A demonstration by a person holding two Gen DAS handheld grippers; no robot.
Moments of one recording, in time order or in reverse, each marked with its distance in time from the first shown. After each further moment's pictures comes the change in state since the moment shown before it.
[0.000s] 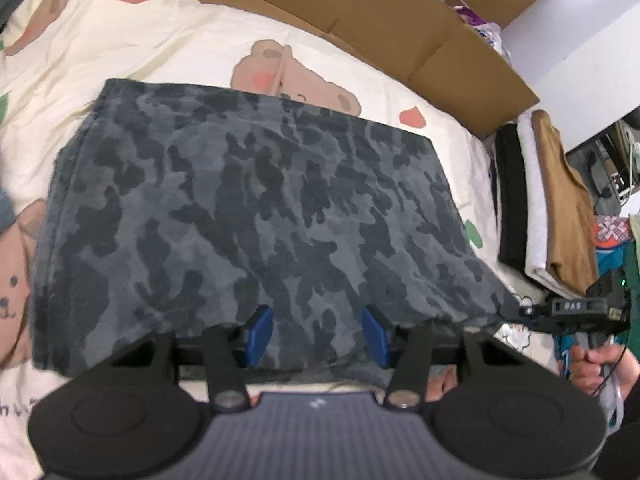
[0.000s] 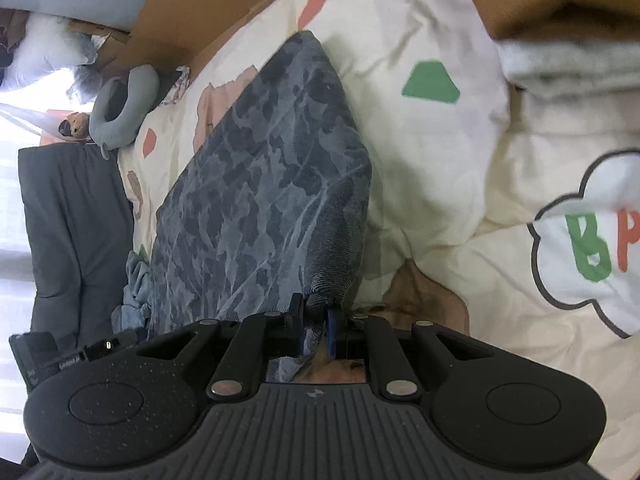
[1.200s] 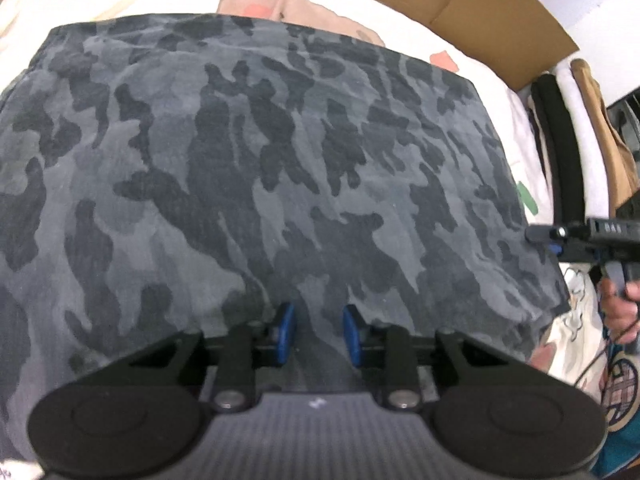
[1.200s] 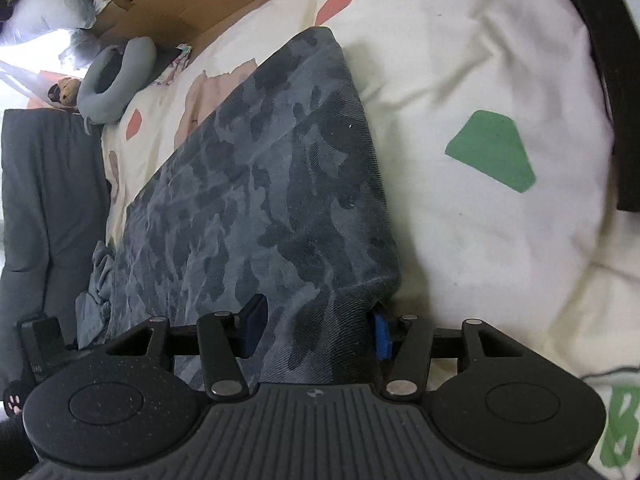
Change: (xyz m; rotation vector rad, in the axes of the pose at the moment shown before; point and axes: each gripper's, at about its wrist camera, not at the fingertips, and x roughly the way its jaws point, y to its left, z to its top) left arm 0.092 0.015 -0.009 0.060 0.081 0.050; right arm 0.070 0.006 0.064 -0.138 0.008 -0.048
